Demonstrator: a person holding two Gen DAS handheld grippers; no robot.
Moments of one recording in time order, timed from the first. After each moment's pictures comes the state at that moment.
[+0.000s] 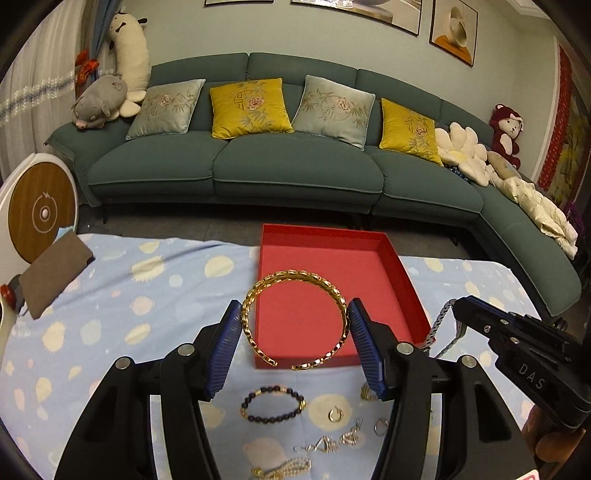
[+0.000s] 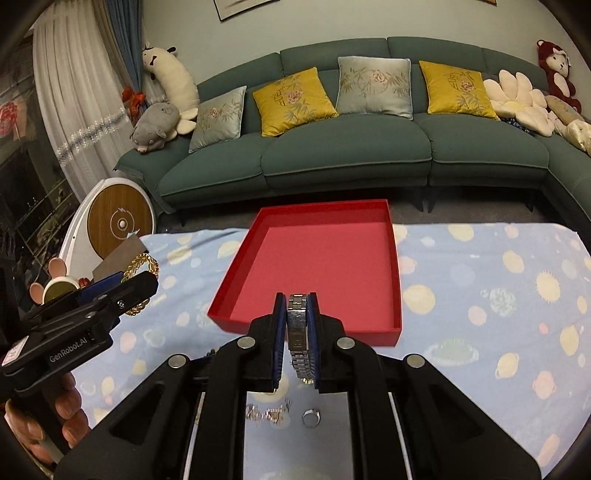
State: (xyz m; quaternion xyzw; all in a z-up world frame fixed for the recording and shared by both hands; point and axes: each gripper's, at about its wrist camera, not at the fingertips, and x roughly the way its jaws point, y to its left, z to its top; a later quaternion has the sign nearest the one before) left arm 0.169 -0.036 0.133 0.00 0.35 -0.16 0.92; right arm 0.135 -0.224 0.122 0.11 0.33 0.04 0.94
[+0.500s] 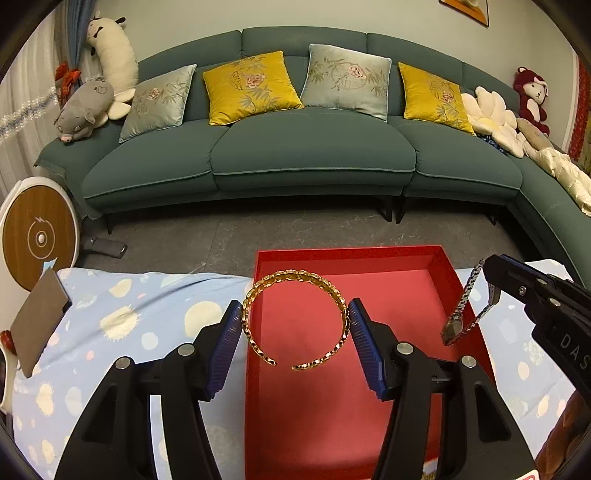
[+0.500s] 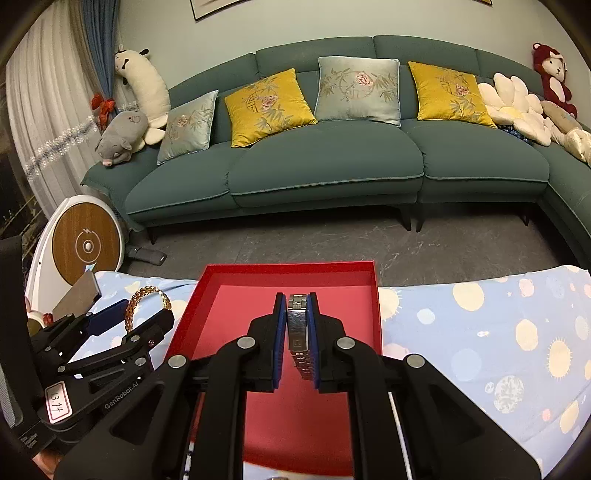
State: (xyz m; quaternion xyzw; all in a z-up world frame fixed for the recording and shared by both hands) left arm 0.308 -0.097 0.084 0.06 0.39 -0.12 0.91; right arm 0.274 -0.259 0.095 0.11 0.34 0.00 0.93
